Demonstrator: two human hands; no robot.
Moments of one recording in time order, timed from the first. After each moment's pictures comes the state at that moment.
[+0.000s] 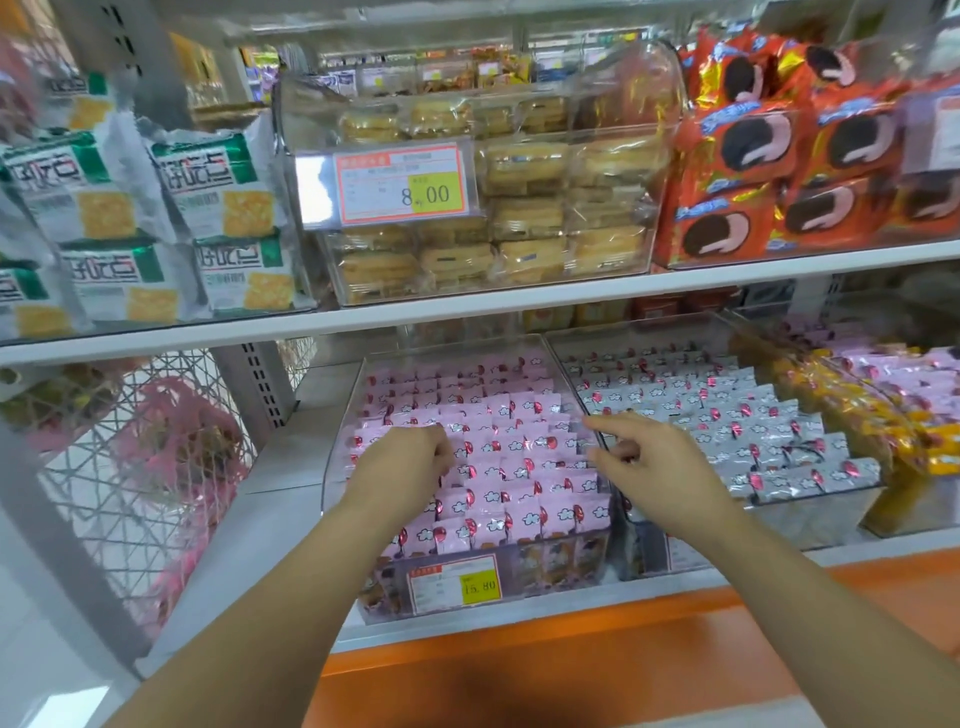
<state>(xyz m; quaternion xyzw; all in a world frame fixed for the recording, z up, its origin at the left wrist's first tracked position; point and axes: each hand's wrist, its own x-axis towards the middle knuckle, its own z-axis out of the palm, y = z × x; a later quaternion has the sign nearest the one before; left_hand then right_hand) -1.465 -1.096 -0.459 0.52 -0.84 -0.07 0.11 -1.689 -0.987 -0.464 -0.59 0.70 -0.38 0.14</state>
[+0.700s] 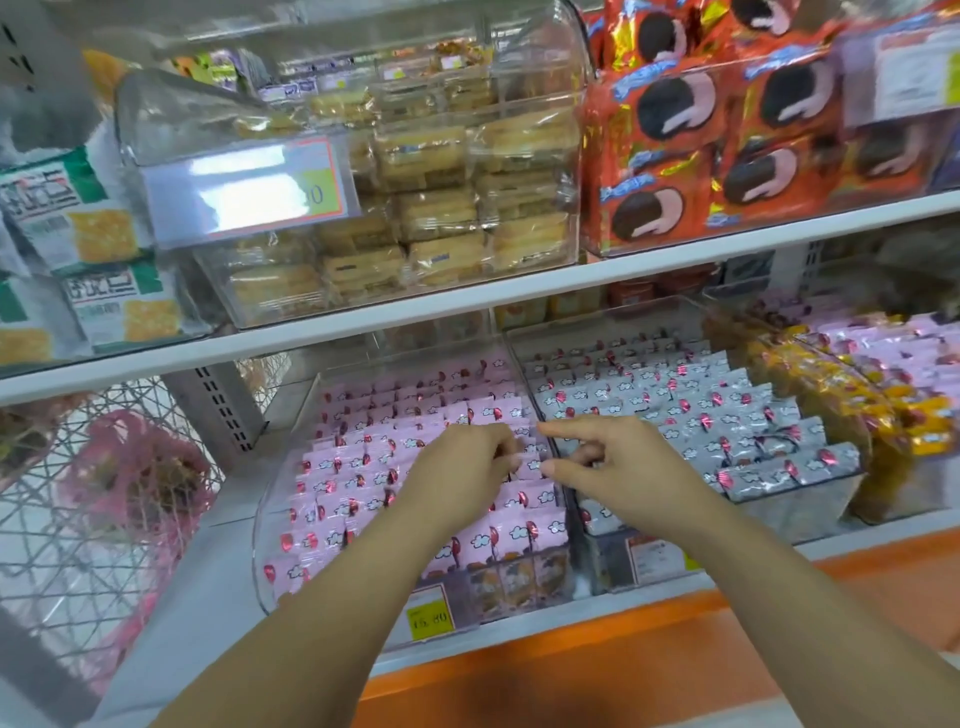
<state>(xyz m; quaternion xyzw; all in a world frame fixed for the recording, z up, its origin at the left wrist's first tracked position) -1.556 -1.079 -0.458 0.42 -0.89 -0.13 0.13 -1.707 -0.987 -0.458 -0.59 0.64 -0.42 0.25</state>
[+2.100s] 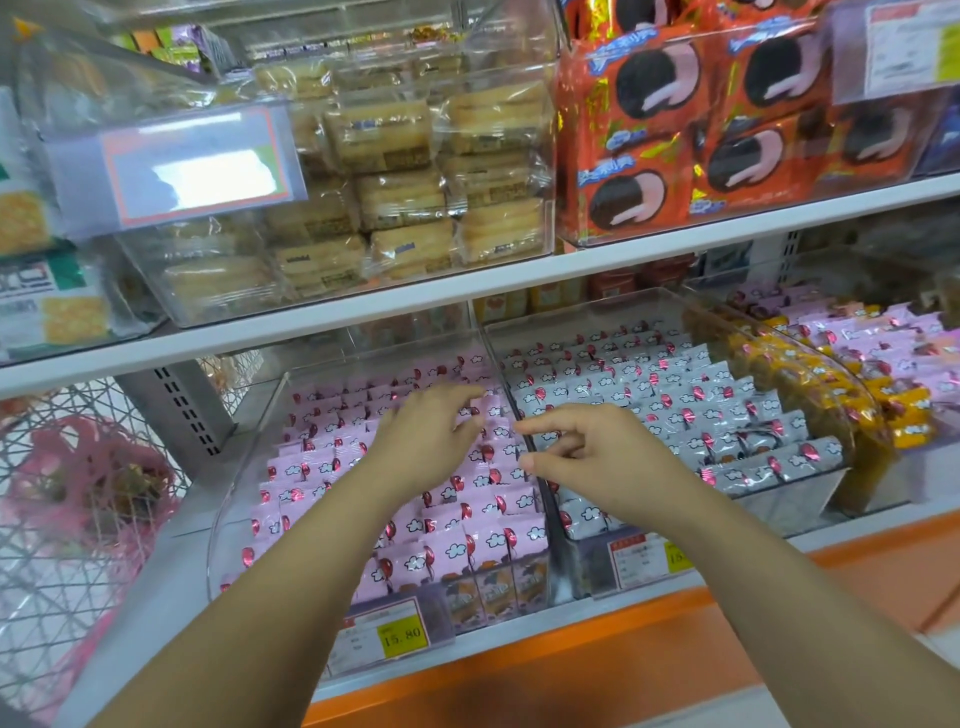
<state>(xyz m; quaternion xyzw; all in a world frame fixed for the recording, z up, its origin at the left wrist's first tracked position) -1.558 -1.110 -0.446 0.44 -0.88 -0.12 0.11 -1.710 -0.993 -0.452 -0.60 0.64 -0.40 0.26</state>
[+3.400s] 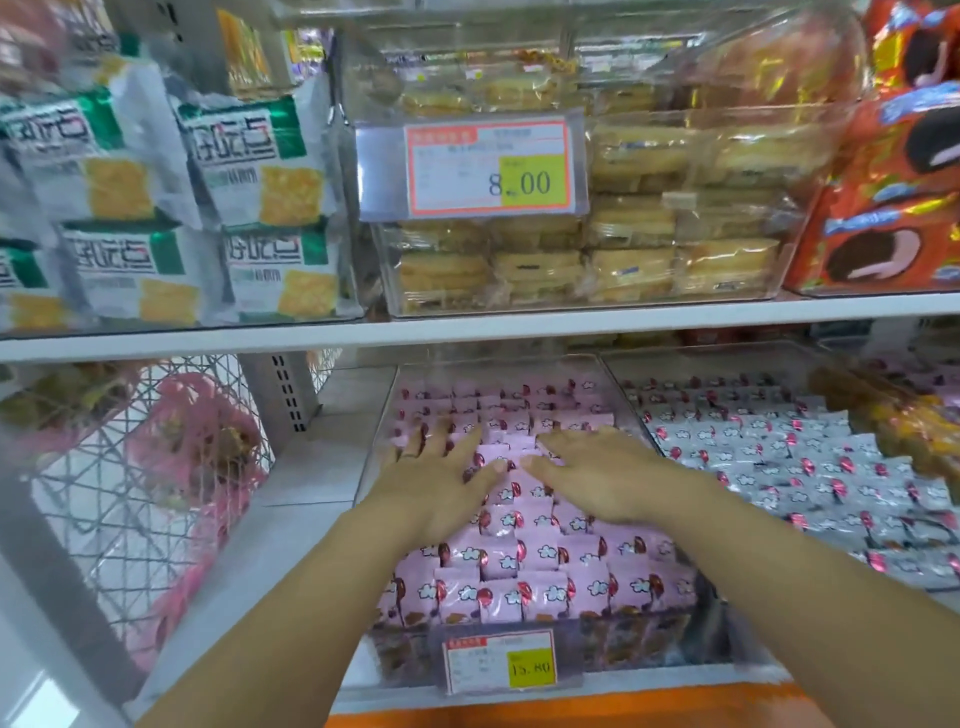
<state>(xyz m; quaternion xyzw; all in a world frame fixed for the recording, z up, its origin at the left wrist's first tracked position) -1.459 -1.130 -0.462 0.55 -0.83 -0.10 -0.03 -1.634 -1.086 -0.443 -0.70 0.71 0.03 0.12</state>
